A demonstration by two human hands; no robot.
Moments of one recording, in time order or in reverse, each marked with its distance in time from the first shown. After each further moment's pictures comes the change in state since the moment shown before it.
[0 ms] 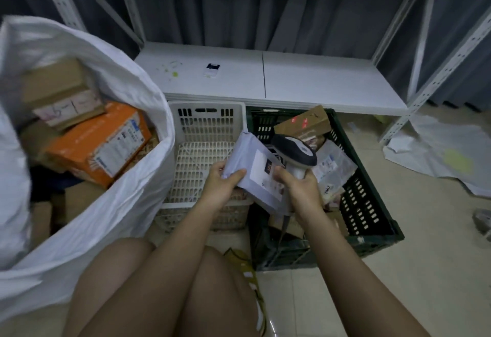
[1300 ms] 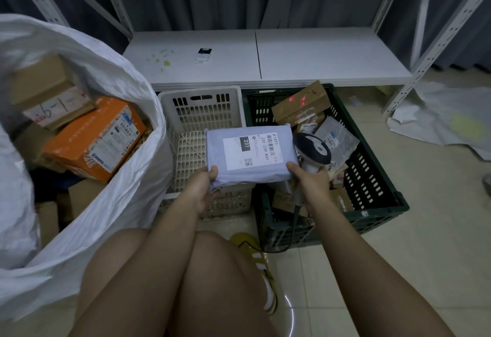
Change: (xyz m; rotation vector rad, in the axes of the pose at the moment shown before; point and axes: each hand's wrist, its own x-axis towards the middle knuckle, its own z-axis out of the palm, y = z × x) left_hand 0.008 -0.023 -0.027 -0.149 0.077 -0.314; right_hand 0.023 0.053 -0.029 0.168 0.164 0.104
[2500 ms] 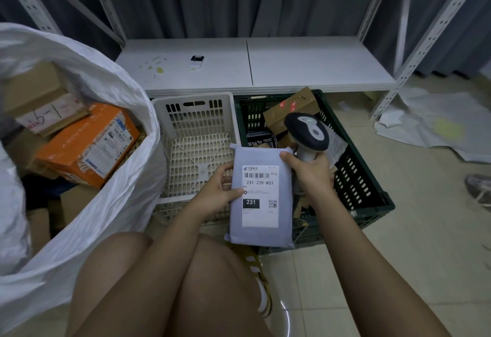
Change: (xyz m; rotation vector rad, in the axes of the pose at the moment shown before) left_hand -0.033 -0.006 0.020 0.516 -0.314 0.311; right_hand -0.024 -0.049 -0.003 -0.130 -0.084 -0.208
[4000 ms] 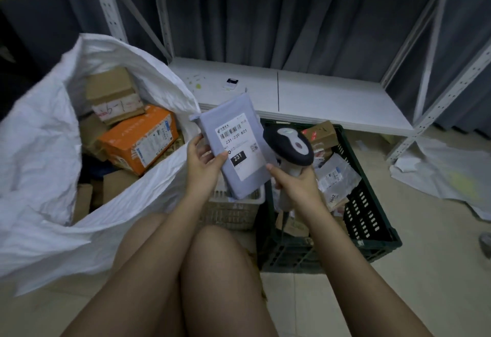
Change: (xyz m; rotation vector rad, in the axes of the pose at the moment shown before) left_hand -0.048 0.043 -0.044 -0.426 0.654 0.315; right_hand -0.066 -0.044 0.040 -0.079 -0.307 -0.113
